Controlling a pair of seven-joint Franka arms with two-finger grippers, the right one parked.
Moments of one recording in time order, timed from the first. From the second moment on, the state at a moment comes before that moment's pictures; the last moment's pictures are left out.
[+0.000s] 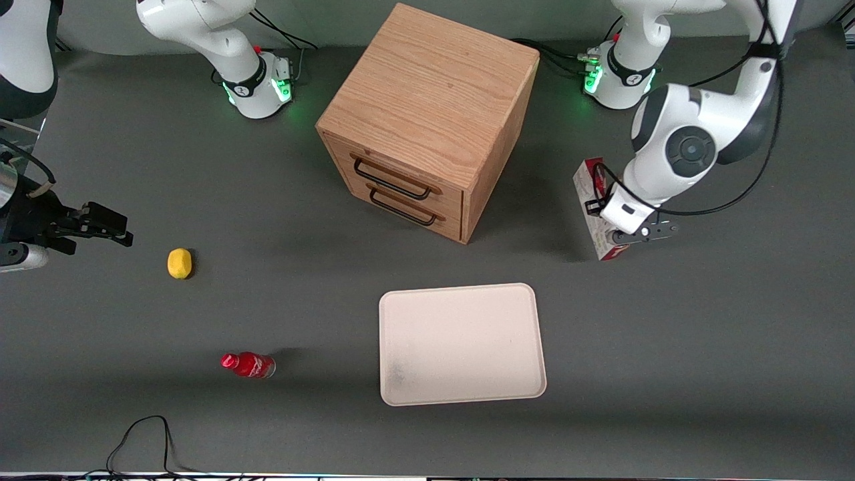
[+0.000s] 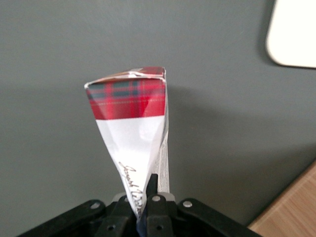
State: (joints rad) arm -0.07 0.02 -0.22 -2.16 -0.04 2.03 -0.43
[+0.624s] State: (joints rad) arm -0.06 0.00 -0.21 -1.65 -0.03 1.48 -0.40
